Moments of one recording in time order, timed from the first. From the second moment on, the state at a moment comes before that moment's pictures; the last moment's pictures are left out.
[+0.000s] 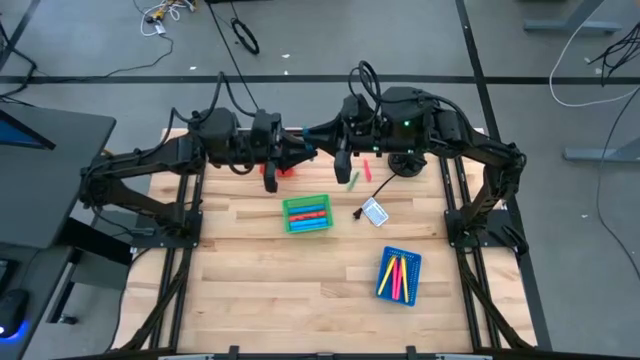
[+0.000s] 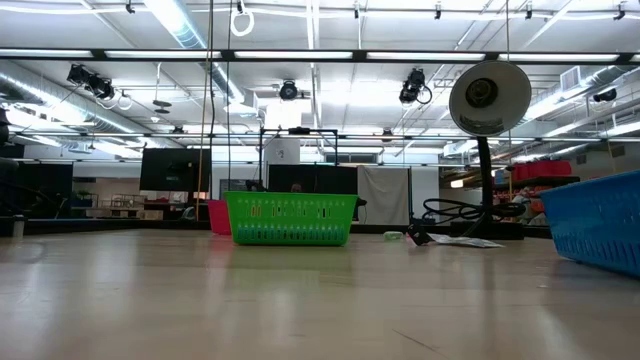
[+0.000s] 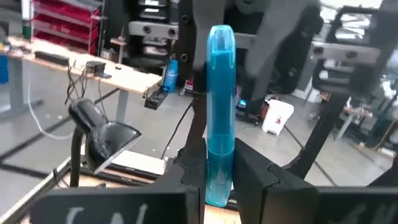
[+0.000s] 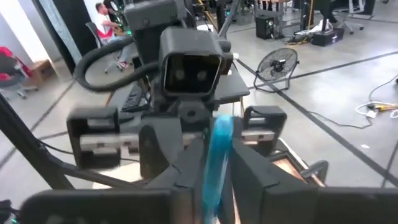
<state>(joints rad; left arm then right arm) 0.14 1.29 1.42 -0.07 0.09 -0.29 -0.01 1.75 2.29 -0.73 0.13 0.20</state>
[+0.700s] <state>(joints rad) 0.17 1.26 1.42 -0.67 -0.07 -0.76 -0.02 1.66 2.30 -0.78 0.23 0.01</state>
